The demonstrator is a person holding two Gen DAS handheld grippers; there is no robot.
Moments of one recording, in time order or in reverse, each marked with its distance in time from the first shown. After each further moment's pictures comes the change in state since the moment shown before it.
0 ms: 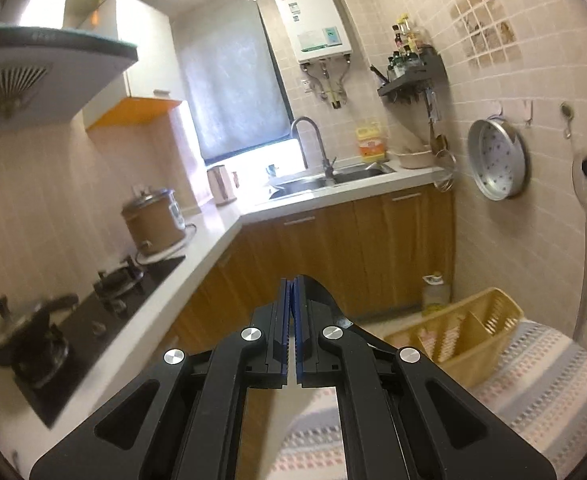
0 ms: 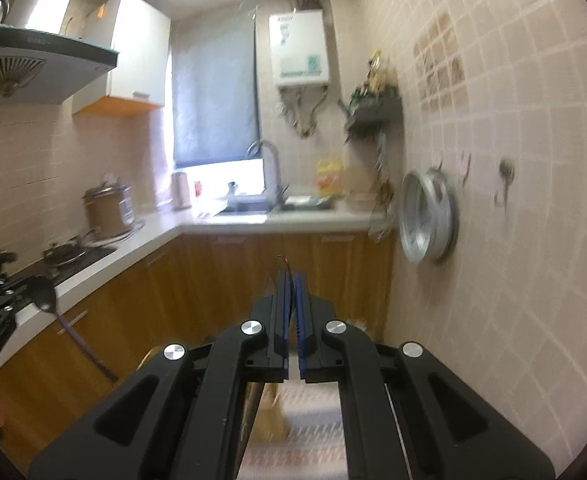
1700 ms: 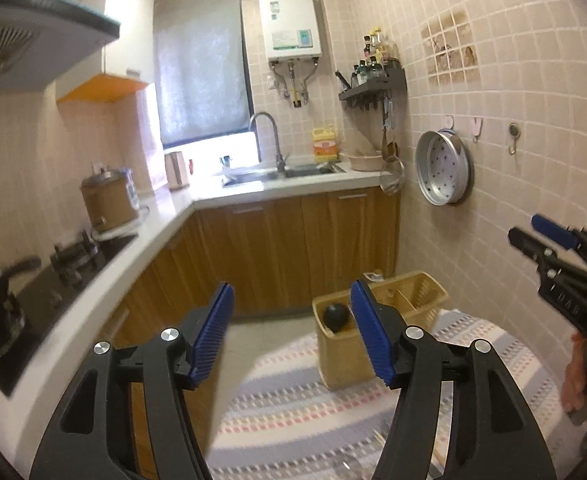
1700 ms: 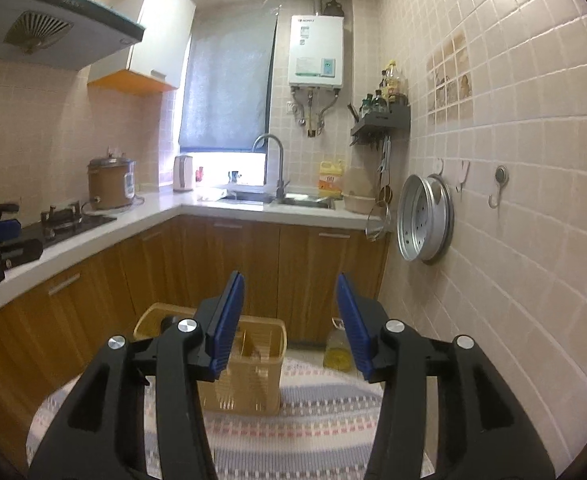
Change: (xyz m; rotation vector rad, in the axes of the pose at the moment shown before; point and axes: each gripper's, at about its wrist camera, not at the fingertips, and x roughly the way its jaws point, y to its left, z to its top) left arm -0.057 0.009 -0.044 -0.112 0.014 -0.234; right arm -0.063 0.035 -0.066 -0.107 0.052 0.010
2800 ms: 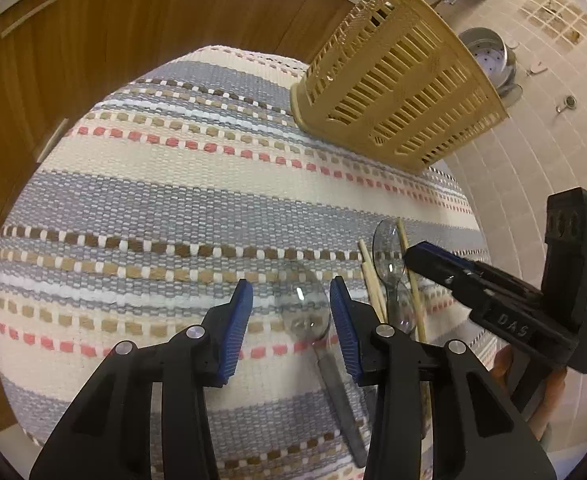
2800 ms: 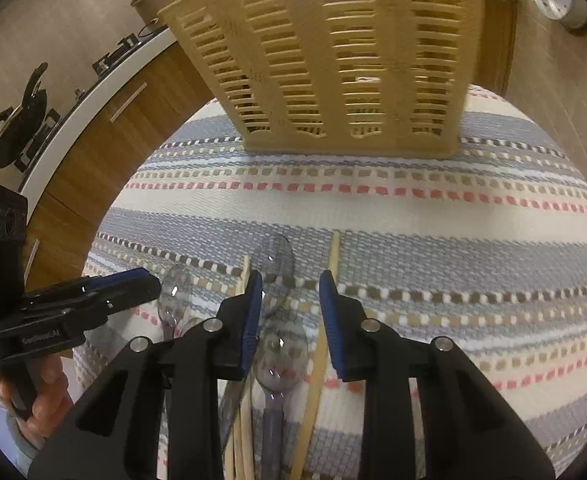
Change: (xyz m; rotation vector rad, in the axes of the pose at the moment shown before) left arm 0.135 0.029 -0.217 -0.497 0.665 -0.325; right arm 0.132 0.068 -0.171 0.104 0.794 0.446
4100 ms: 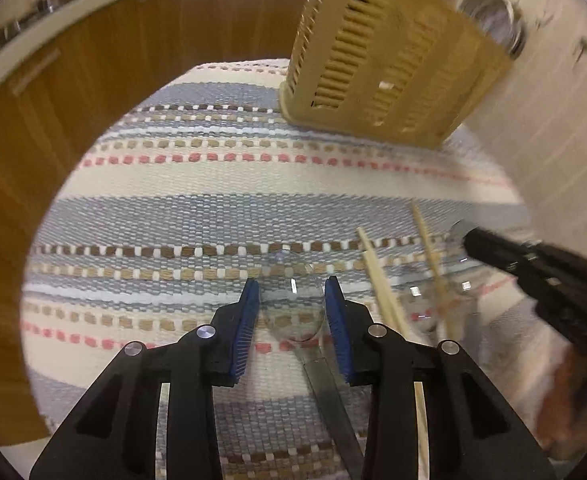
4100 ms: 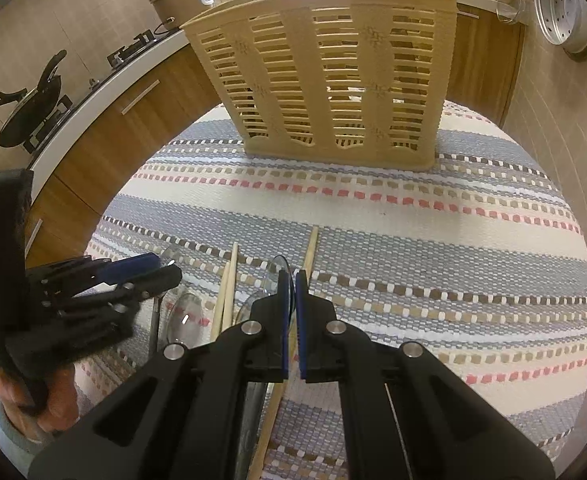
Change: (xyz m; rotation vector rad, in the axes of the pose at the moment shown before) left arm 0.005 -0.049 -0.011 0.116 -0.027 0.197; right arm -0.041 -0.013 -0.017 -0.074 -0.043 -0.008
